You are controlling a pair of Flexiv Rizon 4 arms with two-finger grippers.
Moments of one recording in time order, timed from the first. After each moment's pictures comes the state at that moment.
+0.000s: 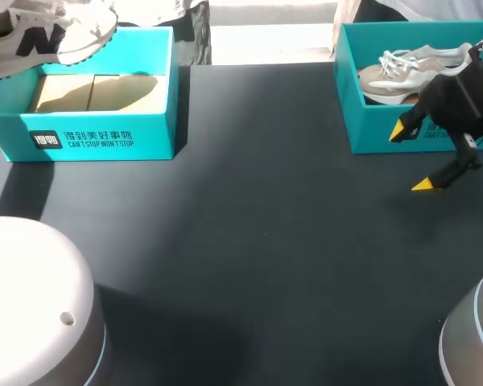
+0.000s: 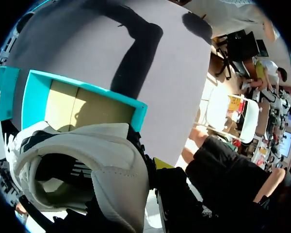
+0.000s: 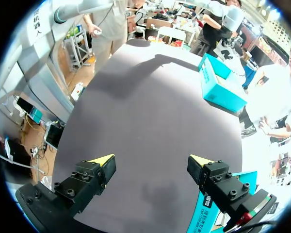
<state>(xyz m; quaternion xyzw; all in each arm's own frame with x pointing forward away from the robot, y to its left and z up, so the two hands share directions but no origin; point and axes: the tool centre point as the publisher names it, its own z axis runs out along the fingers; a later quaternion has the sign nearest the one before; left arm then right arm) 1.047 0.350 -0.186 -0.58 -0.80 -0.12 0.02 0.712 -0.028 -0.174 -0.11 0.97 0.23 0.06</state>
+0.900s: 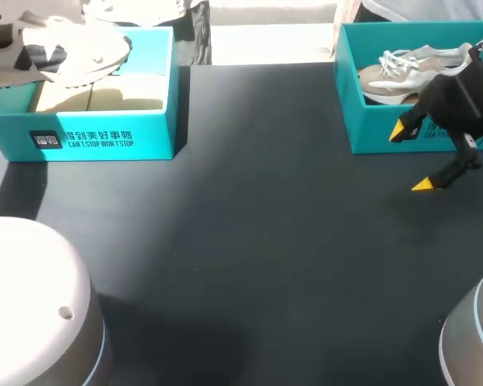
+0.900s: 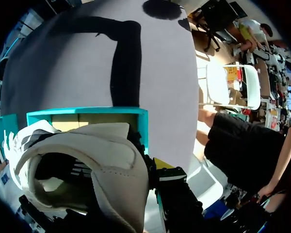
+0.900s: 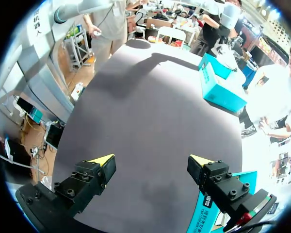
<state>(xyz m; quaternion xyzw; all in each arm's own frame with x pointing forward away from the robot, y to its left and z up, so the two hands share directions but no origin) 1.036 0.328 -0.188 -0.70 -0.71 -0.11 0.00 0.712 -0.028 -0.174 -0.11 0.97 0.23 0.06</state>
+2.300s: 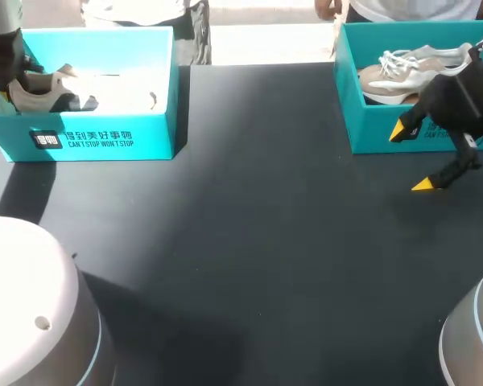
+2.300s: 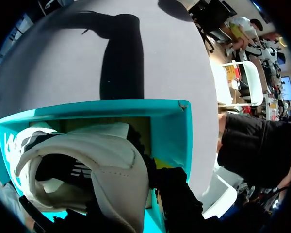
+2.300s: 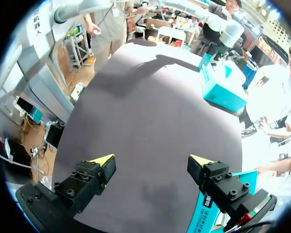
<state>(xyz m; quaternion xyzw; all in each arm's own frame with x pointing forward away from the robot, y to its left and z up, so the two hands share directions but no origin) 1.045 0.307 -0.315 -0.72 -0.69 -0.09 0.06 0.712 -0.028 -0.174 -0.11 0.97 0.23 0.06</state>
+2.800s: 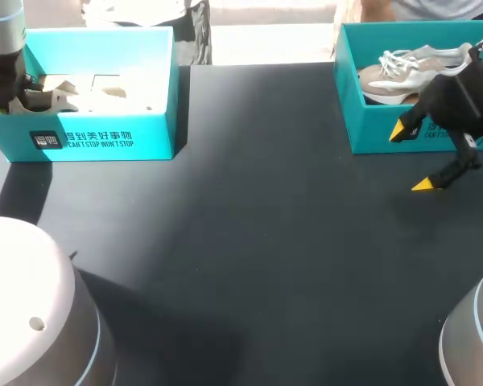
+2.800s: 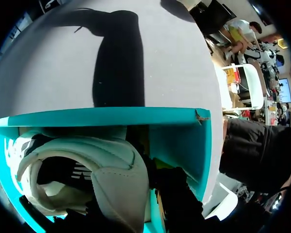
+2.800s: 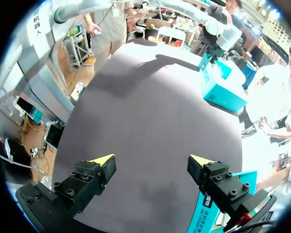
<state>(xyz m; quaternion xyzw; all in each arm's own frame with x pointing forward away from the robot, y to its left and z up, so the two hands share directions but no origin) 1.036 0.315 -0.353 -0.71 -0.69 -0.08 0.08 0.712 -0.028 -0.174 -0.11 0.97 0.23 0.06</state>
